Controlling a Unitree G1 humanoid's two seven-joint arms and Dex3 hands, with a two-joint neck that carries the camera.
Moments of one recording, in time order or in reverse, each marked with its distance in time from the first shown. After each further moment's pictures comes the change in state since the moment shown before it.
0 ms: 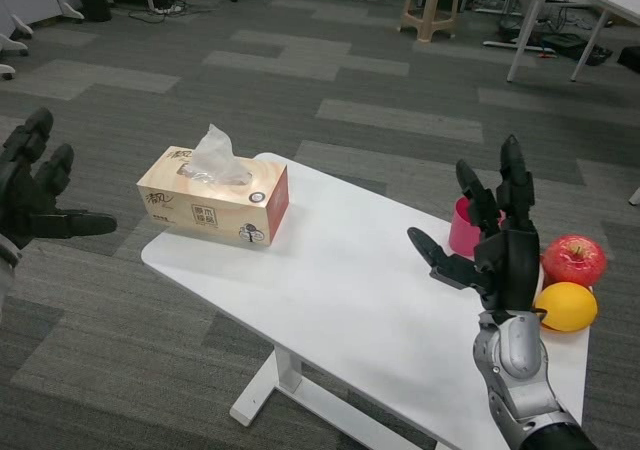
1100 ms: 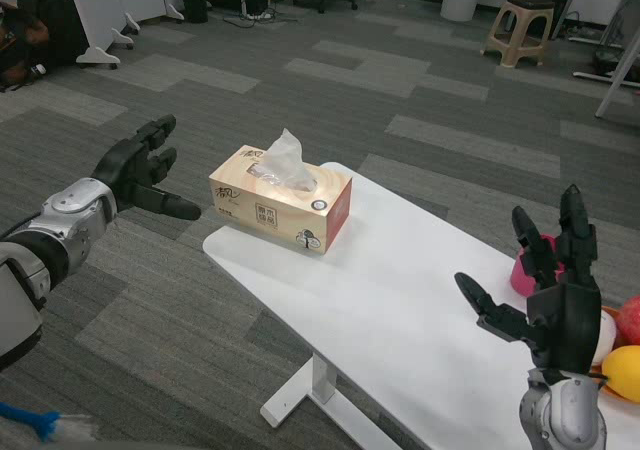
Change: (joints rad) left arm -0.304 0.093 -0.633 0.335 -0.287 0.002 -0.028; right arm -0.004 -0.030 0.078 0.020 0.019 -0.001 -0.008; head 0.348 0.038
